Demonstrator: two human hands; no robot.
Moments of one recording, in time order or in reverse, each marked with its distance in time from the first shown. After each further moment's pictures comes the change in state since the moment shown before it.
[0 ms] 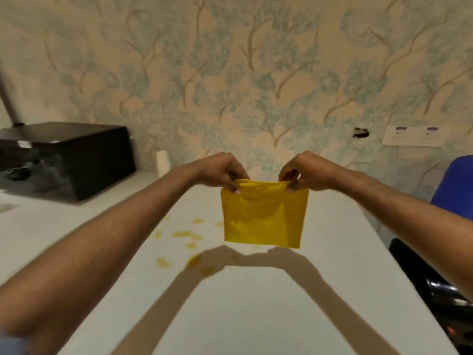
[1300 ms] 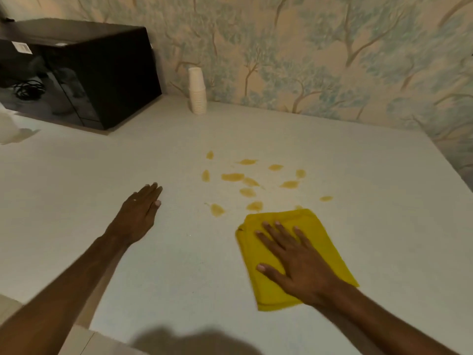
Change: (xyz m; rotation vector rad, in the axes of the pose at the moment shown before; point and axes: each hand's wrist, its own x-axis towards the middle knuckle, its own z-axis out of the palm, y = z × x) left_hand -0.260 -0.322 0.195 0.010 0.285 -0.676; right_hand -0.024 -0.199 0.314 0.168 -0.131 0.045
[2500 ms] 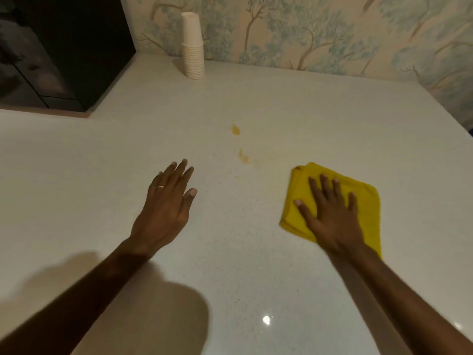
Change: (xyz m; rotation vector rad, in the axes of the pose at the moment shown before) left_hand 0.037 -0.074 -0.018 -0.061 -0.037 0.360; right_hand 0.100 -0.102 0.009 0.005 0.077 0.778
